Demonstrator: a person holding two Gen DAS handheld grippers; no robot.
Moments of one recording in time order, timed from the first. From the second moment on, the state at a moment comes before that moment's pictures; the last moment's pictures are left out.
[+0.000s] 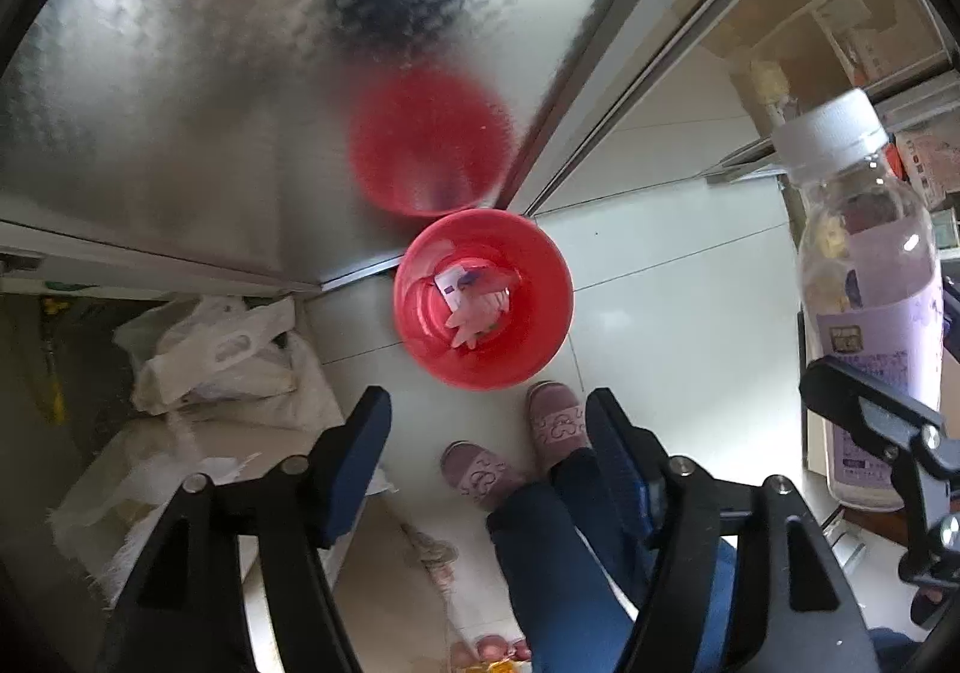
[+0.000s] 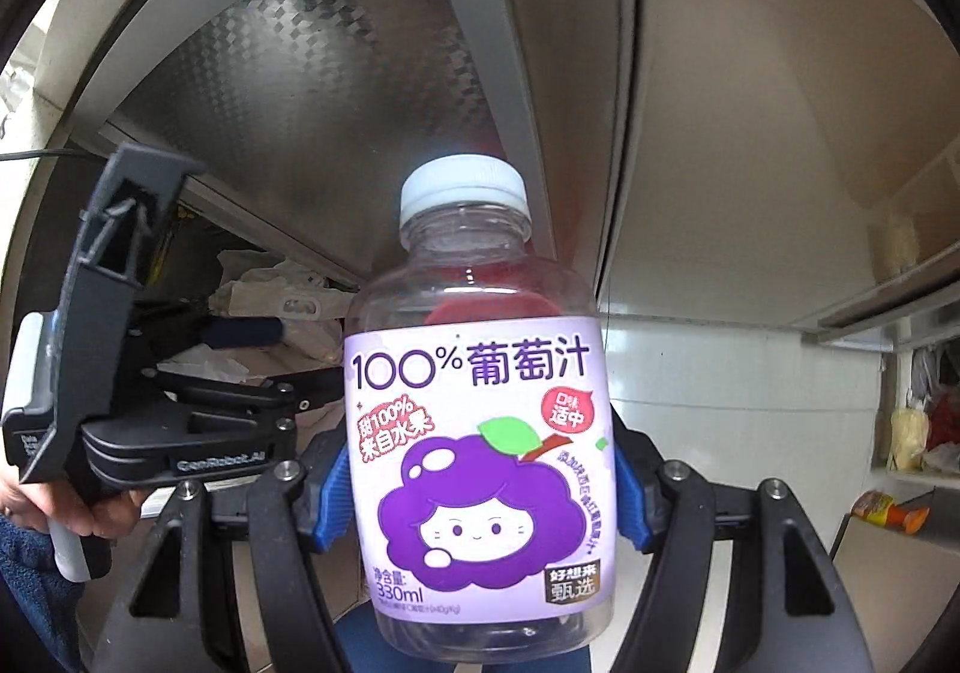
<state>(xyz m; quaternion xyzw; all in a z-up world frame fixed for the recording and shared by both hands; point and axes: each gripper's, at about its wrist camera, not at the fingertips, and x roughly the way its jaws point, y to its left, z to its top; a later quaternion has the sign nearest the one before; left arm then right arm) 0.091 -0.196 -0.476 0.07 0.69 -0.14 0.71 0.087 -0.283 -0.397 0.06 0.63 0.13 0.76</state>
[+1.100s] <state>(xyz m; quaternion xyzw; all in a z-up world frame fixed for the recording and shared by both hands) 0.068 -0.123 -0.444 0.06 0.68 -0.04 0.73 0.104 -0.220 -0.424 -0.06 0.64 0.23 0.73</state>
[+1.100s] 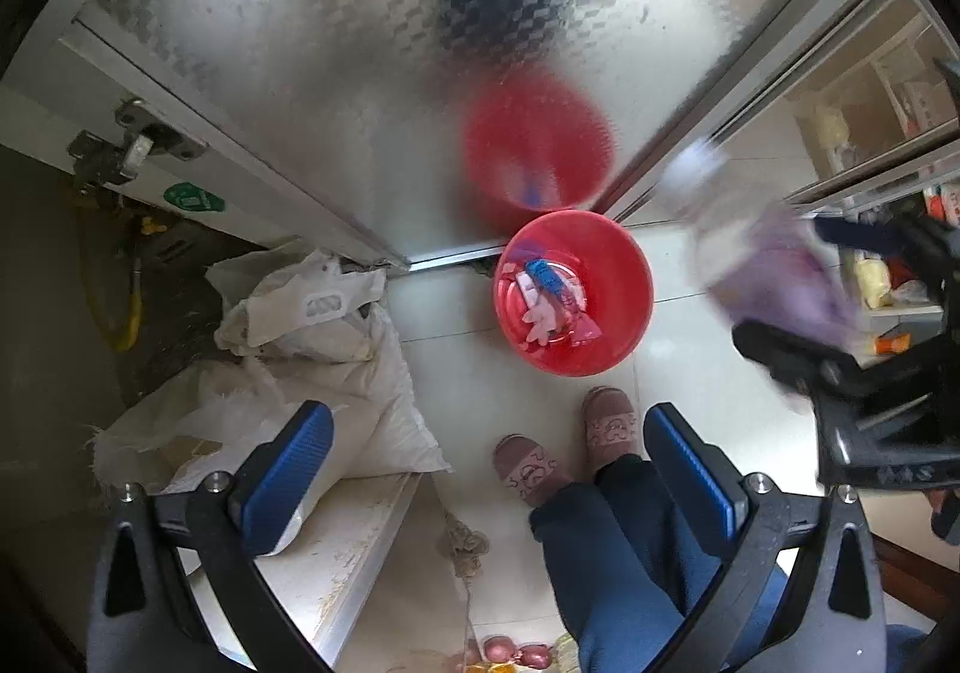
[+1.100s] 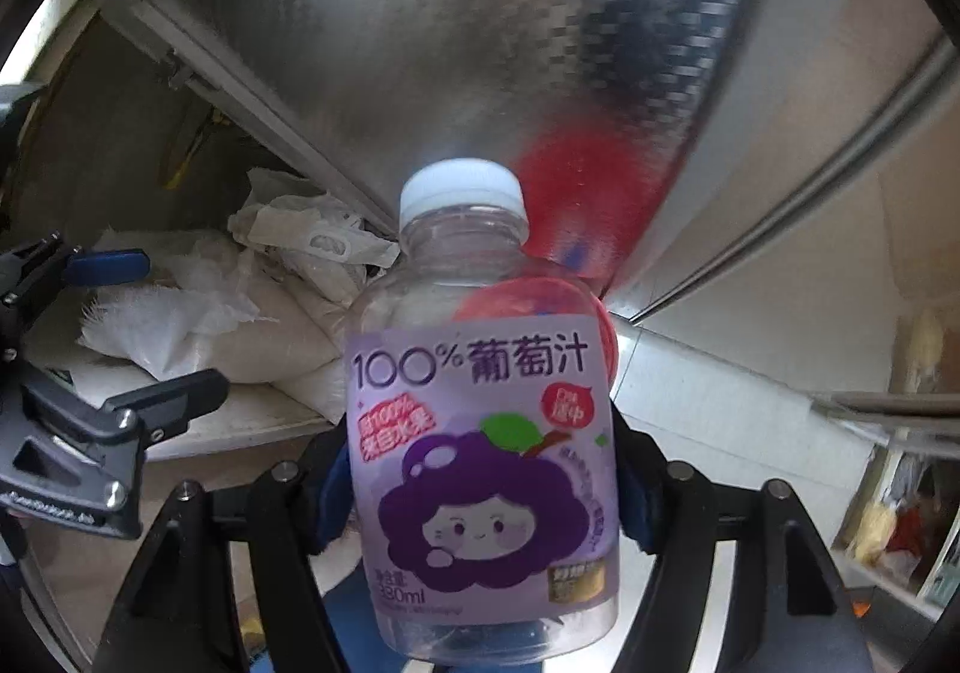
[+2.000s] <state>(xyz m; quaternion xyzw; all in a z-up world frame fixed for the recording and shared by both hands) 0.036 -0.125 -0.251 -0.01 0.58 -0.05 0.81 0.071 -0.259 -0.252 -0.07 0.57 0.21 0.79</state>
